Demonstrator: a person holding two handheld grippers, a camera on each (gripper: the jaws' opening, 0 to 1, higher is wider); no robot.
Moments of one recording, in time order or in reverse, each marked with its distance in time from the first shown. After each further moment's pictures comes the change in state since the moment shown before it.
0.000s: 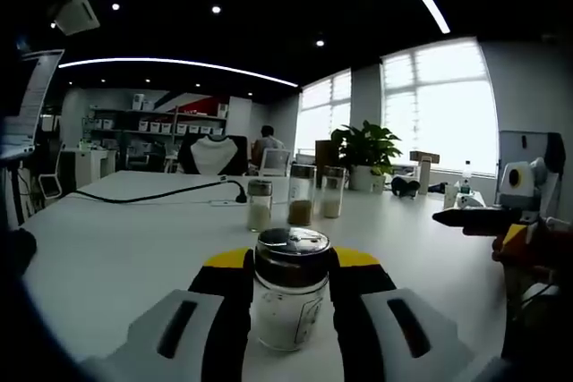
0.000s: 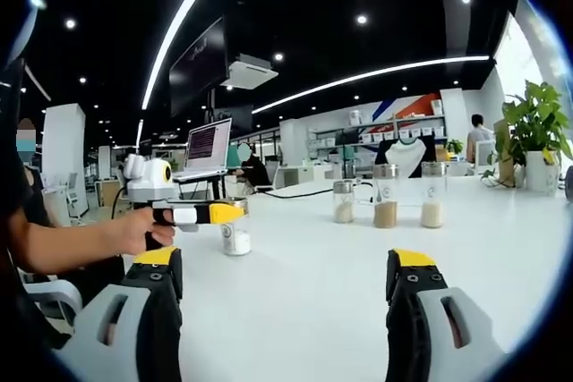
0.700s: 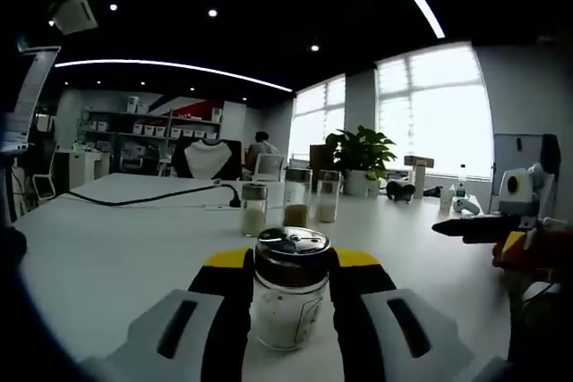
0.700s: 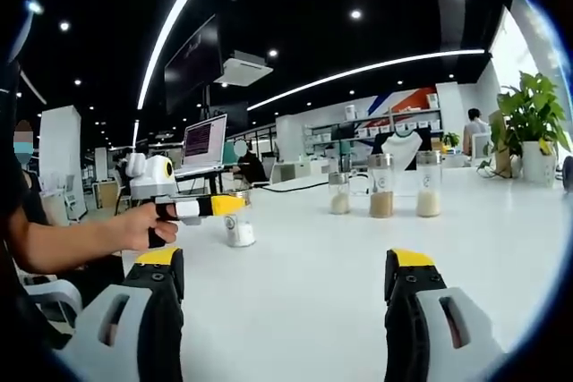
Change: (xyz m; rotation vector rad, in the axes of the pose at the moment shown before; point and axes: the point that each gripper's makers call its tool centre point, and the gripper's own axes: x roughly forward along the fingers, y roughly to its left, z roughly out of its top) left arm 0.013 -0.002 0.002 -0.001 -0.031 -0.039; right arm -0.005 -0.003 -0.010 0.020 0.014 -0.017
